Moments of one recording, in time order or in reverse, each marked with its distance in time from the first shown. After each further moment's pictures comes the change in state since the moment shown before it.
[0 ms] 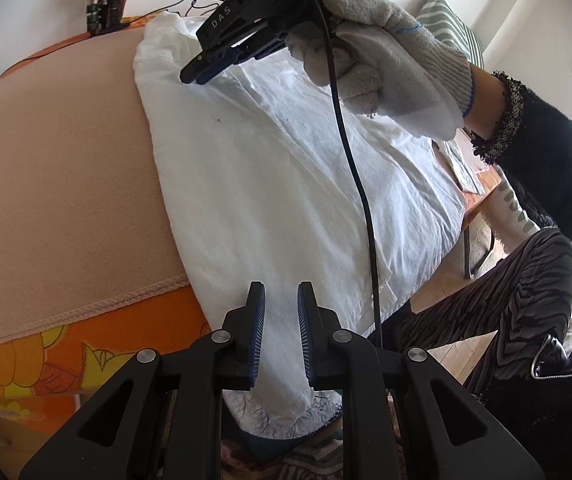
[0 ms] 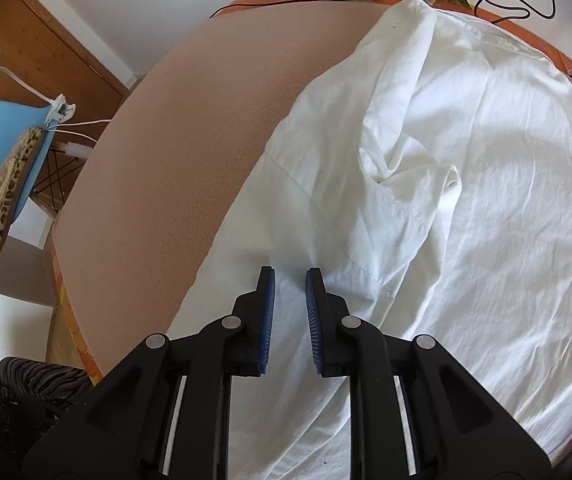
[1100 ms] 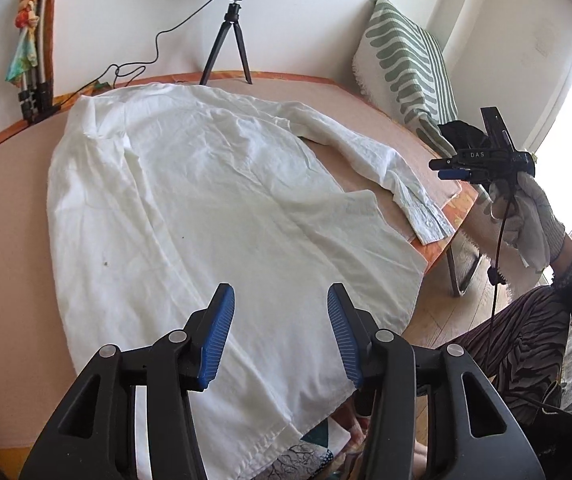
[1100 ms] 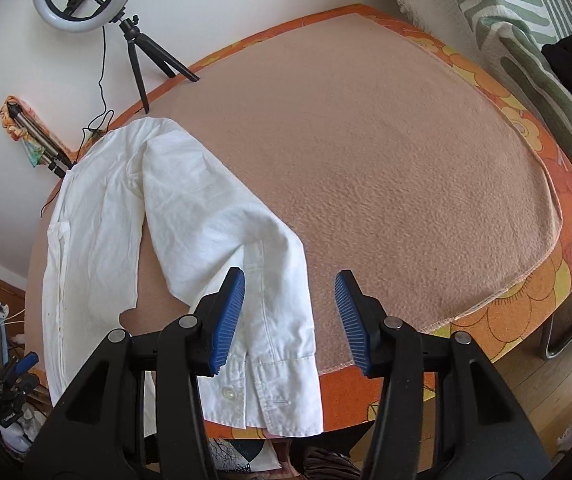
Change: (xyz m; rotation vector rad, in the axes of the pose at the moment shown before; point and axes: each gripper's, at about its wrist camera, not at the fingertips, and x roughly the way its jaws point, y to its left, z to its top) left arm 0.021 -0.083 0.079 0.154 -0.117 -0.047; right arm -0.259 -0.260 -0.341 0.736 -0.378 -0.308
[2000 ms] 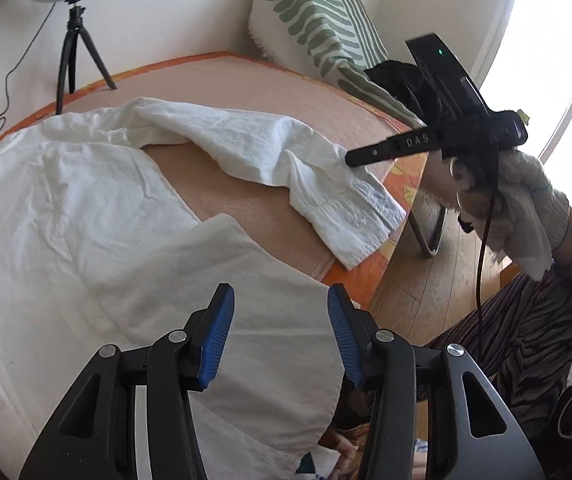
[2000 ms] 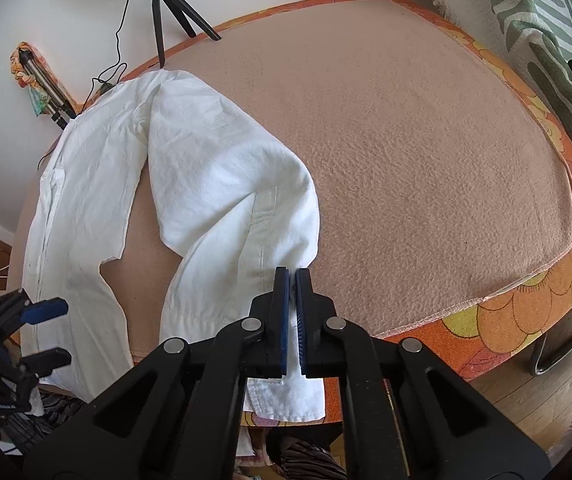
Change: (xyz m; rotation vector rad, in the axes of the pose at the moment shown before) left arm 0.100 -0.120 0.033 0.293 0.106 -0.138; right arm 0.017 0.017 -0.027 -0.136 0.045 -0.012
